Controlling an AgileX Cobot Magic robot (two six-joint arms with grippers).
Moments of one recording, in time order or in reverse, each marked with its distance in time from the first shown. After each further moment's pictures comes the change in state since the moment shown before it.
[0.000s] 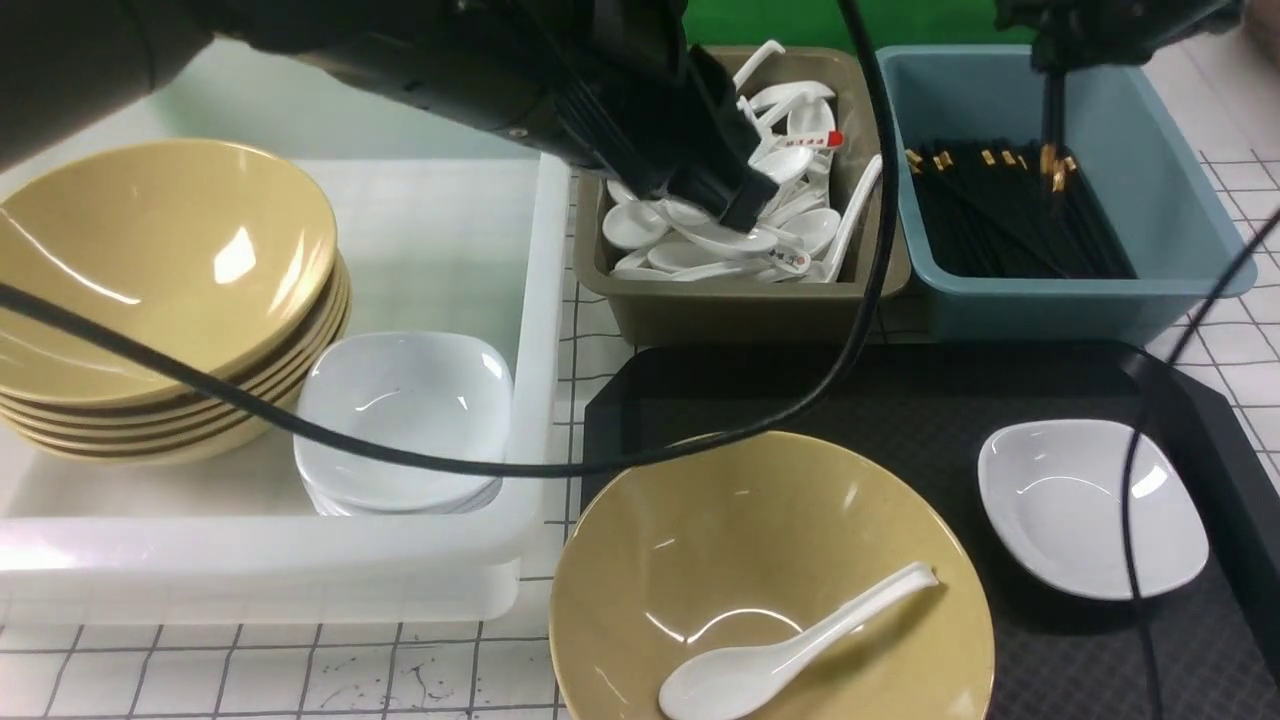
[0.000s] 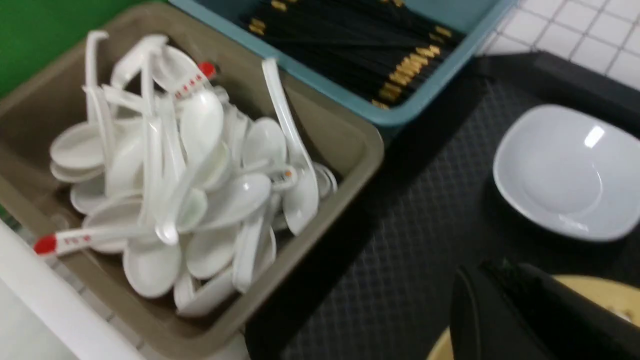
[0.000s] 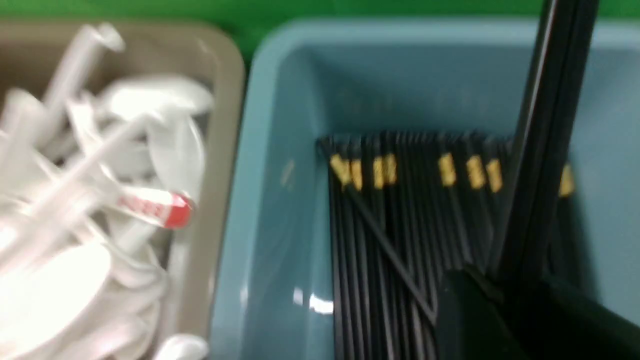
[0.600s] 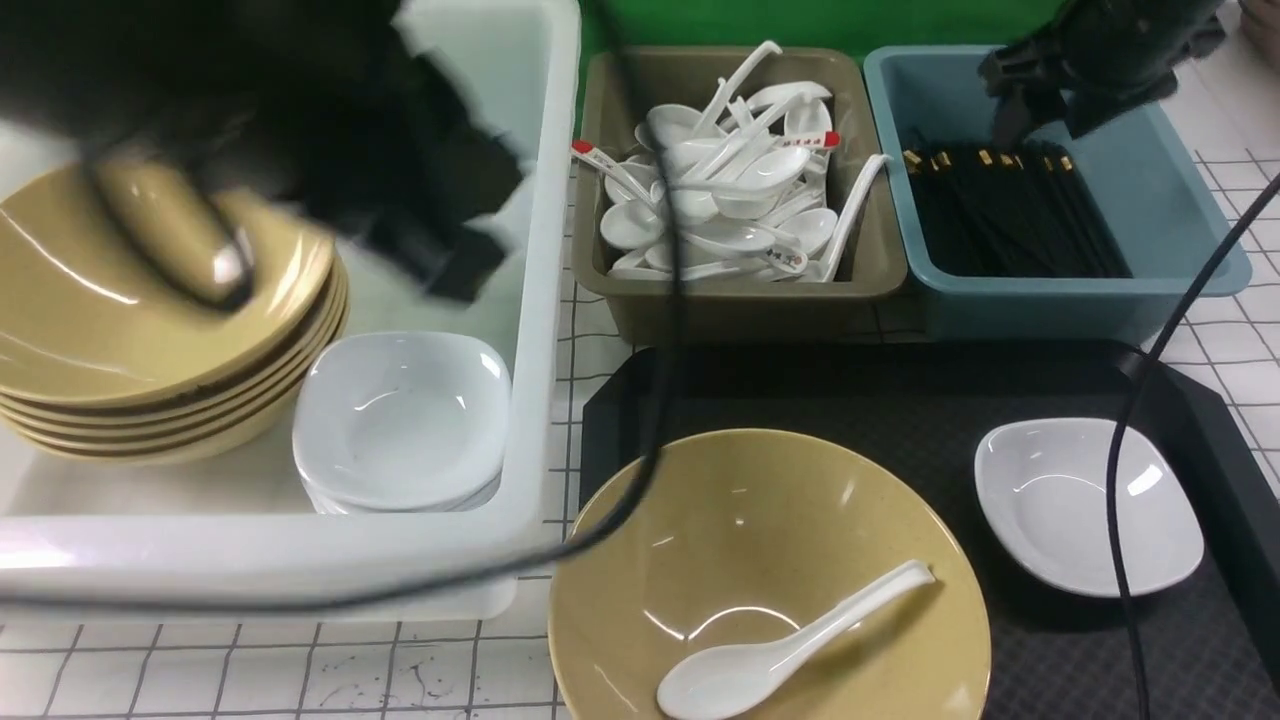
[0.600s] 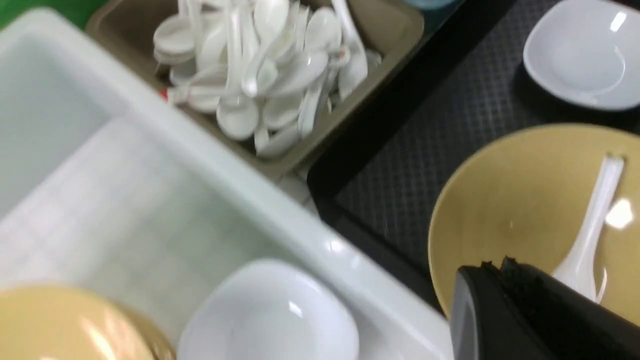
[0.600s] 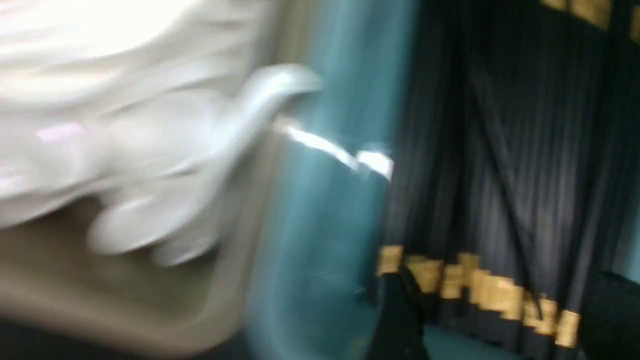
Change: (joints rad) right arm 0.090 -0.102 -0.055 0.084 0.416 -0.278; left arm 0.000 -0.375 0.138 0.243 0.286 -0.177
